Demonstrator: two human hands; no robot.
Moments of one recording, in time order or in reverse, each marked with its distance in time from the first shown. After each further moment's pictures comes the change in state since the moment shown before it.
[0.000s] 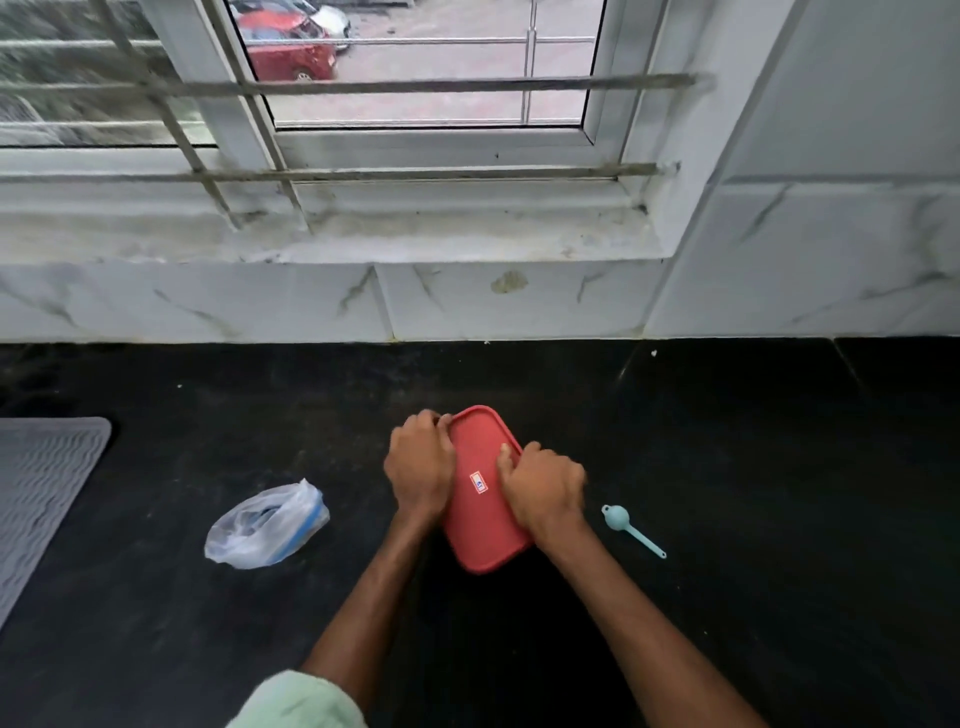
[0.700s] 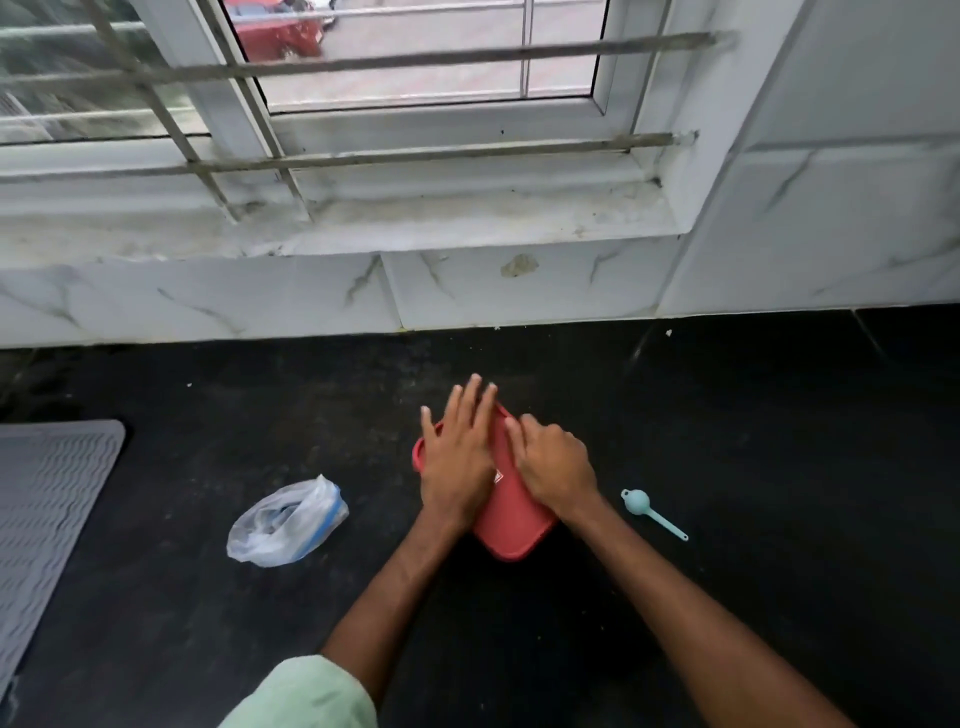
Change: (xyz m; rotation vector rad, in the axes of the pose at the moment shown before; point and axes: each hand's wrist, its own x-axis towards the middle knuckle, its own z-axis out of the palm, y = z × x) left_hand -0.011 0.003 0.003 0.291 -0.165 0.464; right_hand 0.010 0.003 0.001 0.281 0.173 -0.259
